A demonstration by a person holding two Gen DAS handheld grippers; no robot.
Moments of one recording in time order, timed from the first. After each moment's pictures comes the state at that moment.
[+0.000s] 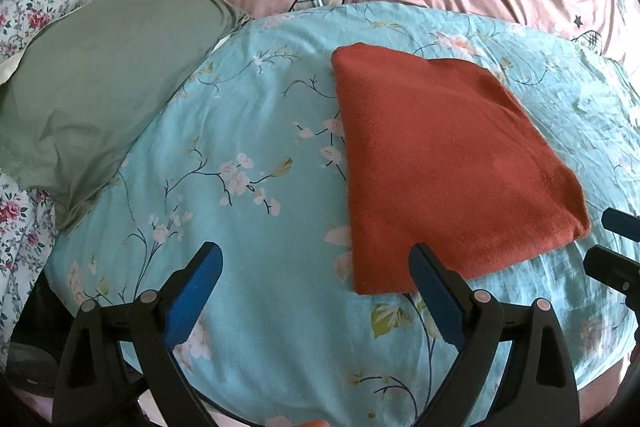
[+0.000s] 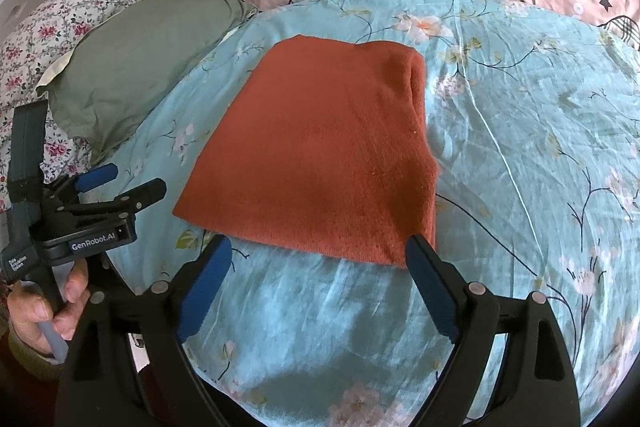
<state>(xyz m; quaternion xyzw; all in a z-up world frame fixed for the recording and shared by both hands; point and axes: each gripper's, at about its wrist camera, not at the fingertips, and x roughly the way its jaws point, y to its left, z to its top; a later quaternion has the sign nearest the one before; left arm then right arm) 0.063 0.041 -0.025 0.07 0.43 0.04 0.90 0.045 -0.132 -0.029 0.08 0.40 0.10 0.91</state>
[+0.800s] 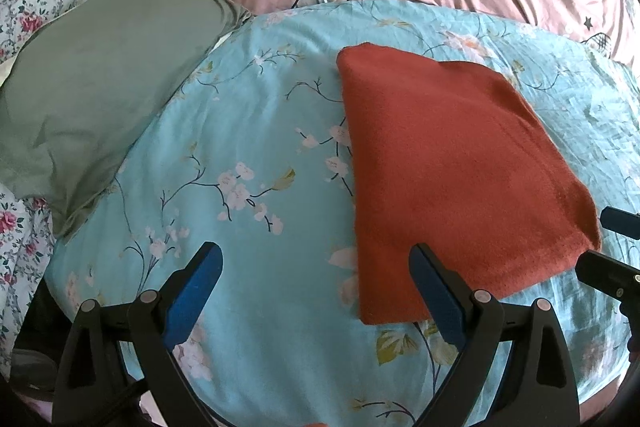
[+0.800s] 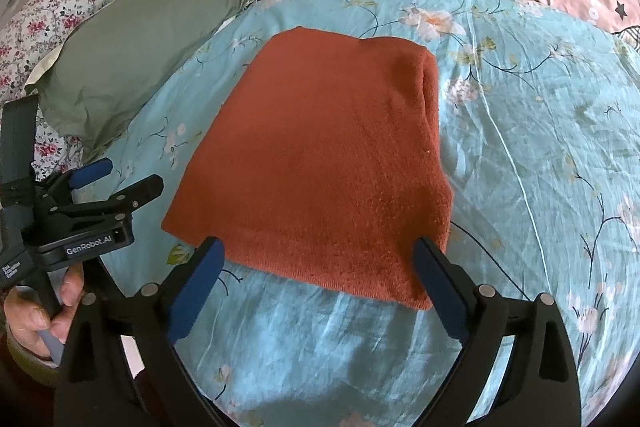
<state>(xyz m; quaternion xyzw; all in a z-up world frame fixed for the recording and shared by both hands) 0.086 0.040 -0.027 0.06 0.43 0.06 0.90 0.078 -0.128 -0.028 0.06 0.42 0.10 0.90</state>
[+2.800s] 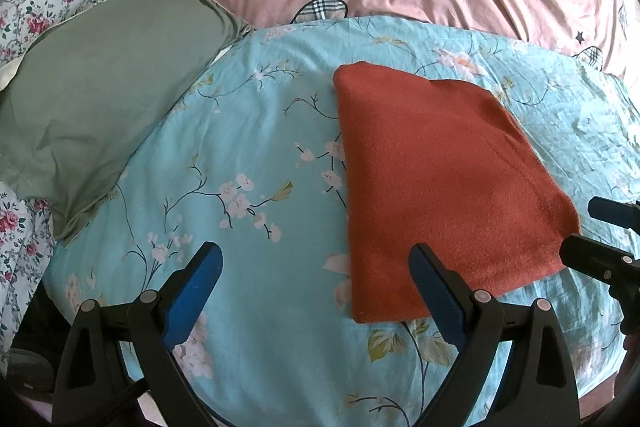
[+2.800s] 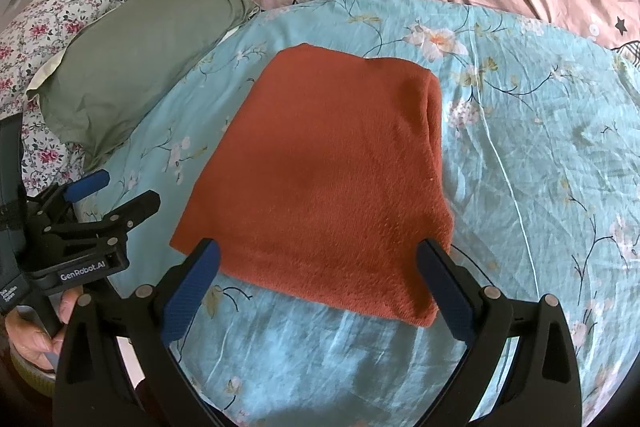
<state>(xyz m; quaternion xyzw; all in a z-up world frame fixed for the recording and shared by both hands) 0.075 0.044 -0.013 0.05 0.41 0.04 0.91 0.084 -0.125 -0.011 0.06 0.41 0.10 0.90</state>
